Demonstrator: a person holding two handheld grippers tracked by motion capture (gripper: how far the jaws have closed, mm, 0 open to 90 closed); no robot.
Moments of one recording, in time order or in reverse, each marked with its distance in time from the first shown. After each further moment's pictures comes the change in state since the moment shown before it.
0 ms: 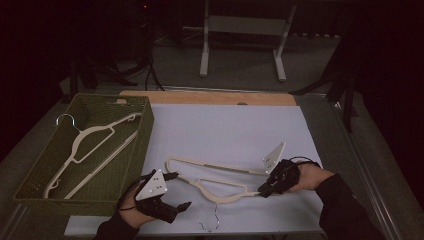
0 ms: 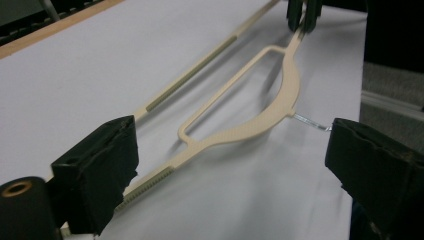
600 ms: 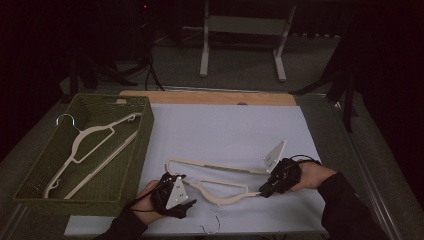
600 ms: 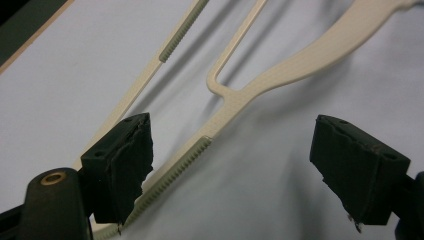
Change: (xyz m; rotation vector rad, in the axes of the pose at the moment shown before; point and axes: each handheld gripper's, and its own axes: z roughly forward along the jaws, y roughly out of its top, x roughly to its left) left arm -0.006 -0.021 0.051 0.205 0.180 0.255; right arm 0.003 0.005 -0.007 0.011 0.019 0.004
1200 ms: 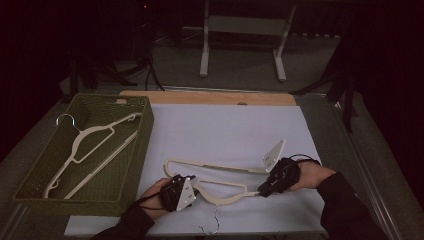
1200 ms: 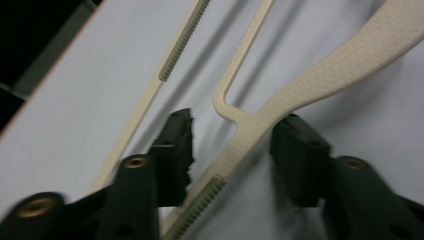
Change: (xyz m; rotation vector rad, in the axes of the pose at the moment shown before) left arm -0.005 0.001 0.025 -0.016 0.086 0.135; right arm 0.001 0.004 0.000 -0.010 -0.001 -0.005
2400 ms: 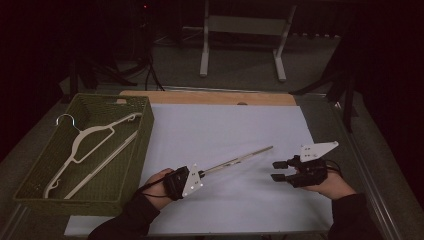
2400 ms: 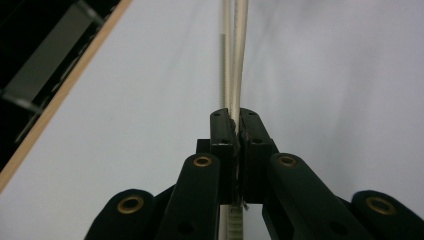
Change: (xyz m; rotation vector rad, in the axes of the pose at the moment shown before) left arm 0.036 0.051 -0.015 0.025 -0.063 -0.080; right arm 0.022 -0.059 -0.039 -0.503 -0.361 0.140
